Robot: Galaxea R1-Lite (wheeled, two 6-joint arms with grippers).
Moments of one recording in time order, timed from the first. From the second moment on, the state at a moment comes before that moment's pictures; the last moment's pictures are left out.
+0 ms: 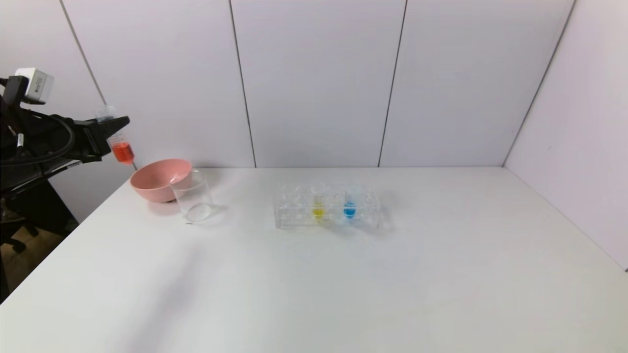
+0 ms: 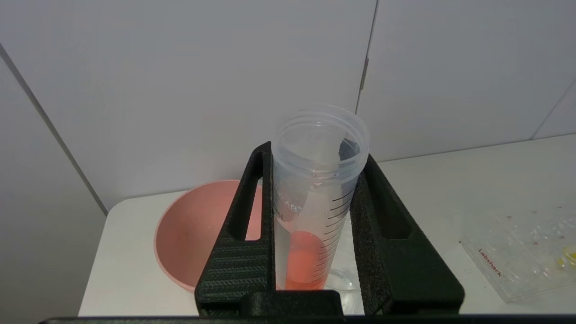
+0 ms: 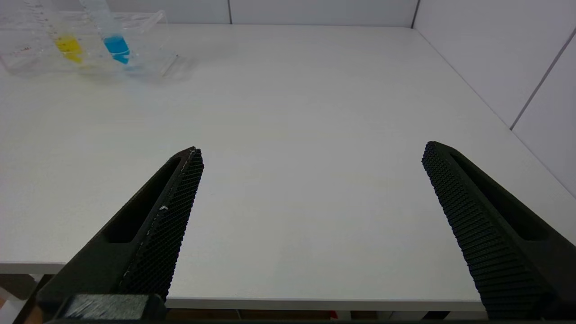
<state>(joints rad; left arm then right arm) 0.27 1.69 -0.92 -0.85 -0.51 -0.05 0.00 0.00 0.00 0.01 0.00 0.00</state>
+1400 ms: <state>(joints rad) 0.31 1.72 -0.95 -0.86 -0.51 -0.06 0.00 0.00 0.00 0.01 0.00 0.00</state>
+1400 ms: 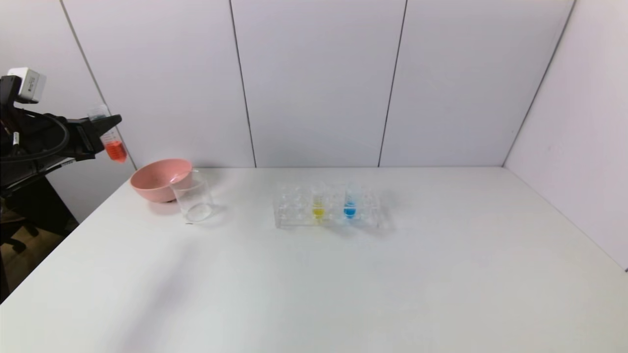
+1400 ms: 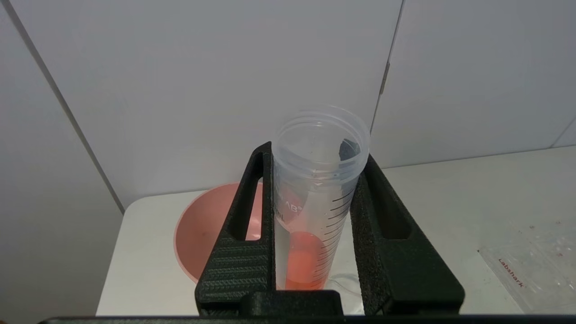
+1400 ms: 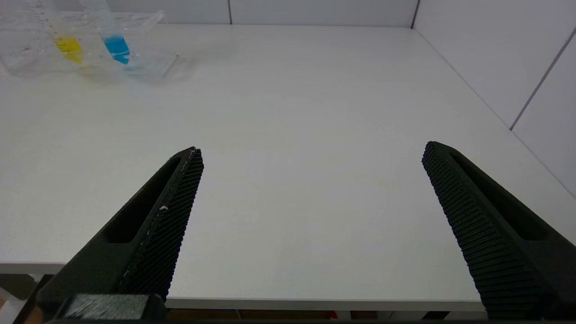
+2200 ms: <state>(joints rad) 0.31 1.78 -1.06 -0.79 -0.51 -0.04 0.00 0.00 0.00 0.01 0.00 0.00</state>
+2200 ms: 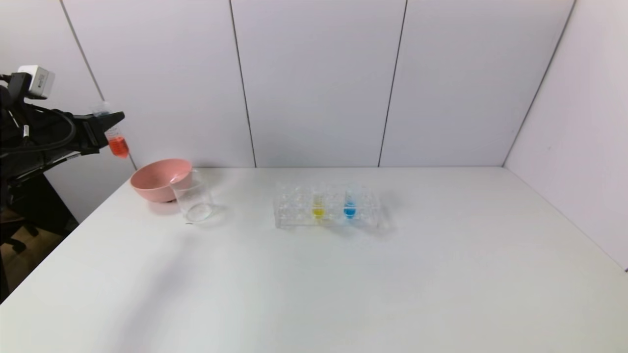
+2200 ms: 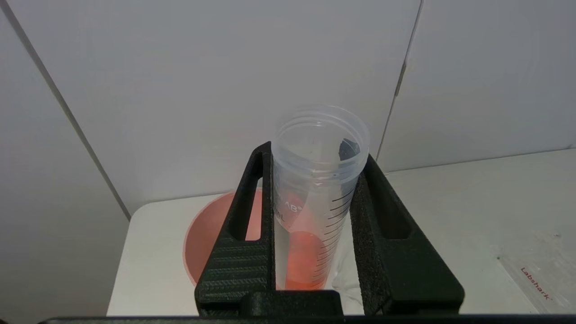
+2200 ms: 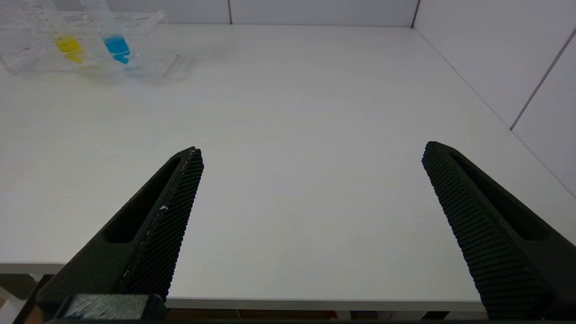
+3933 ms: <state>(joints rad) 0.31 1.94 -1.54 0.13 -0.79 0.71 0.00 0.00 0.00 0.01 0.00 0.00</state>
